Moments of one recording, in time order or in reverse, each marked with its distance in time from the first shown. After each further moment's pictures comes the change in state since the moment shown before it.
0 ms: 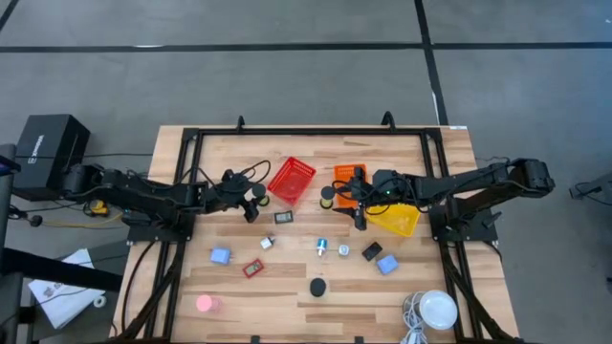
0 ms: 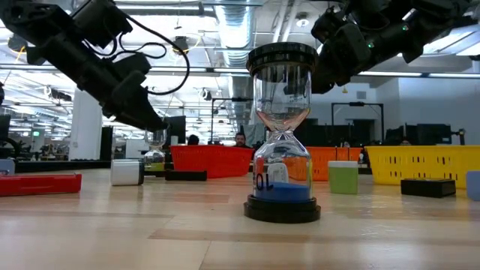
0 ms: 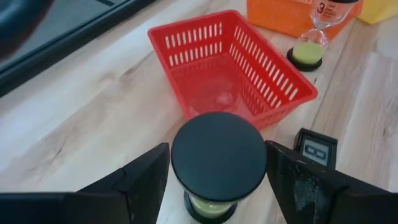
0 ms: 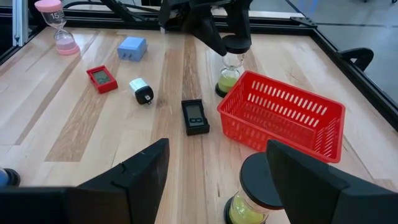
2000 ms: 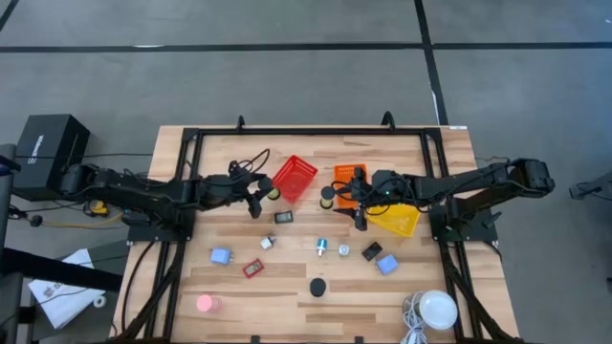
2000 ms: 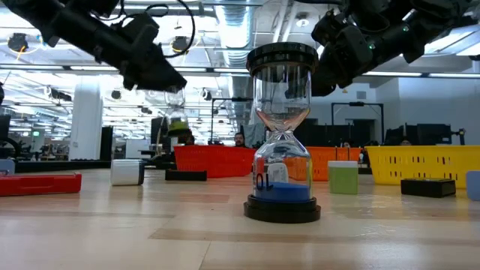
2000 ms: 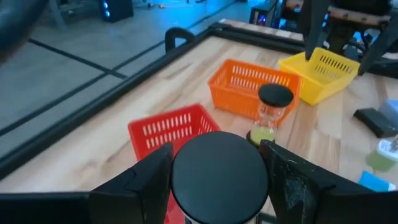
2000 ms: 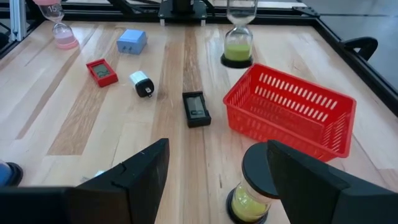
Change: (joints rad) left arm -0.020 -0.064 0.105 0.116 0.001 0.124; right arm 0.000 0.000 0.000 -0.029 0.000 0.023
